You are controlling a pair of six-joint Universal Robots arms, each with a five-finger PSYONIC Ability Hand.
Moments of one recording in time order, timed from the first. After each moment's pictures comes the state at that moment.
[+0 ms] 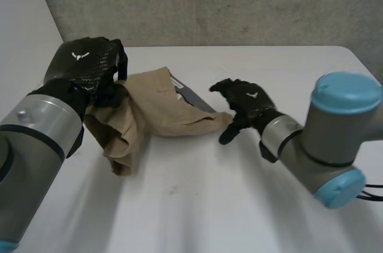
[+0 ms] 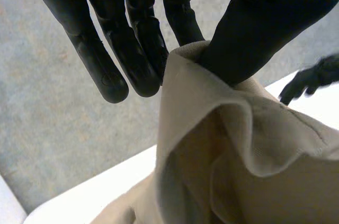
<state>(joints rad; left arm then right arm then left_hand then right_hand) 4.14 -1.56 -1.59 3.13 -1.75 3.24 2.07 -1.06 1.46 -0.20 1.34 3.20 1.14 1.20 1.19 1.19 0.97 0.20 0.22 0.21 0.24 0.07</state>
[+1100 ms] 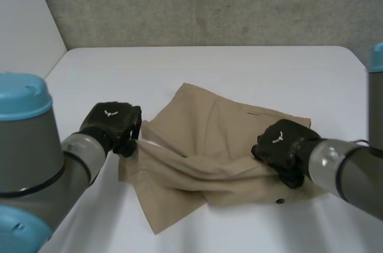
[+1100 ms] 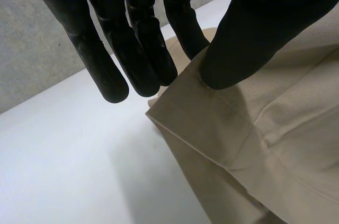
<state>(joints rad) 4.20 -1.80 -1.64 3.08 -1.64 3.32 2.03 -1.34 1.50 0.52 1.41 2.31 1.14 1.20 1.19 1.20 0.97 0.96 1.18 1.17 1.21 0.98</state>
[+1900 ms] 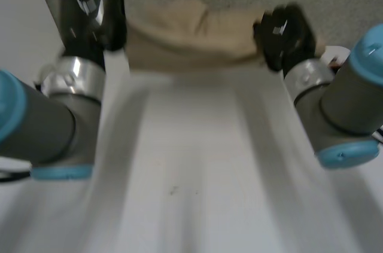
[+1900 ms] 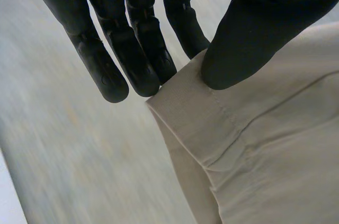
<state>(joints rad) 4.19 -1.80 -1.62 3.83 -1.72 3.42 2.05 -1.18 1.38 -0.33 1.55 2.46 1.14 1.20 1.19 1.20 0.97 0.96 1.18 1.18 1.21 0.98</state>
